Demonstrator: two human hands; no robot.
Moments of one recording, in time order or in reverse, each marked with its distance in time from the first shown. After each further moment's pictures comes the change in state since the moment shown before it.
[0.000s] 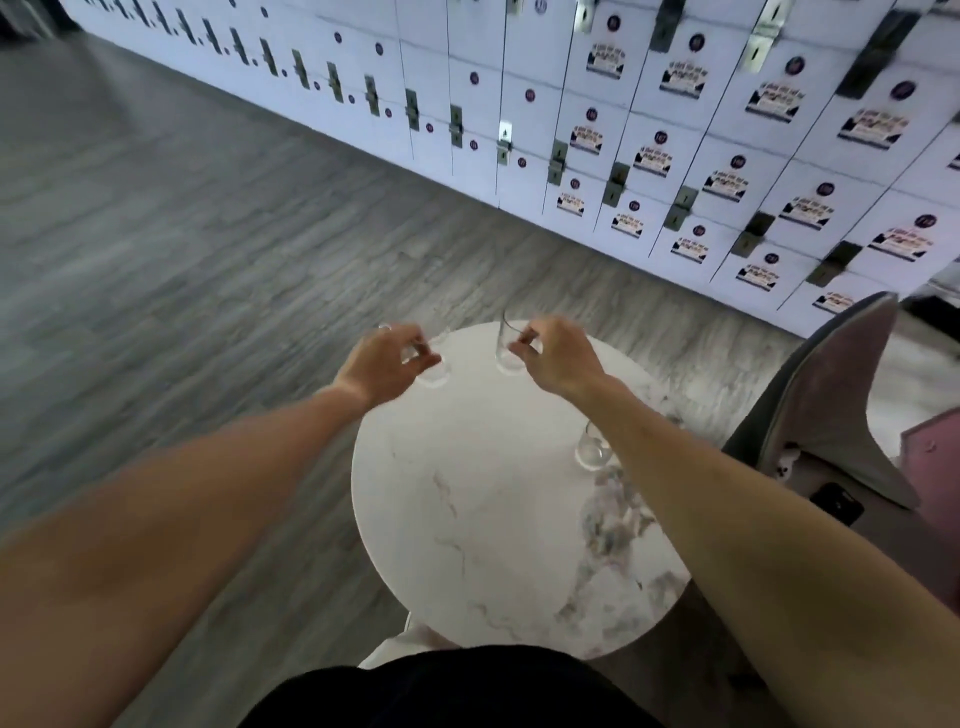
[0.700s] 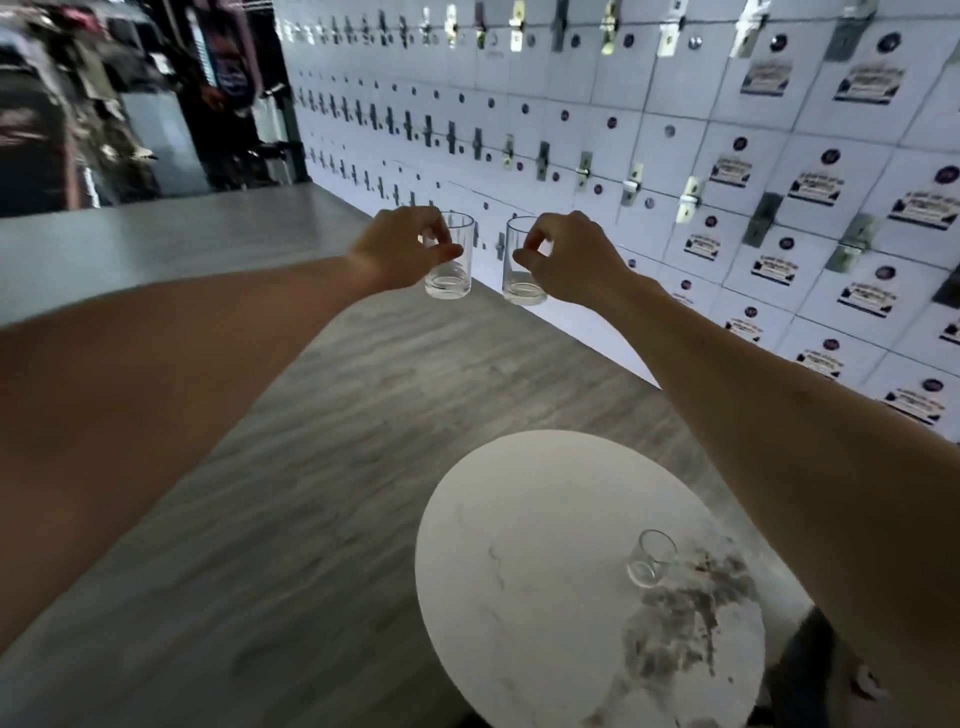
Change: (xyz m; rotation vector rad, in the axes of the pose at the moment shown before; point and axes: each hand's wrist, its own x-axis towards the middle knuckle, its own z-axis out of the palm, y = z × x) left_hand -0.039 0.098 -0.257 0.145 0.403 0.016; right_hand -0.011 -0.217 -0.154 0.035 0.145 -0.519
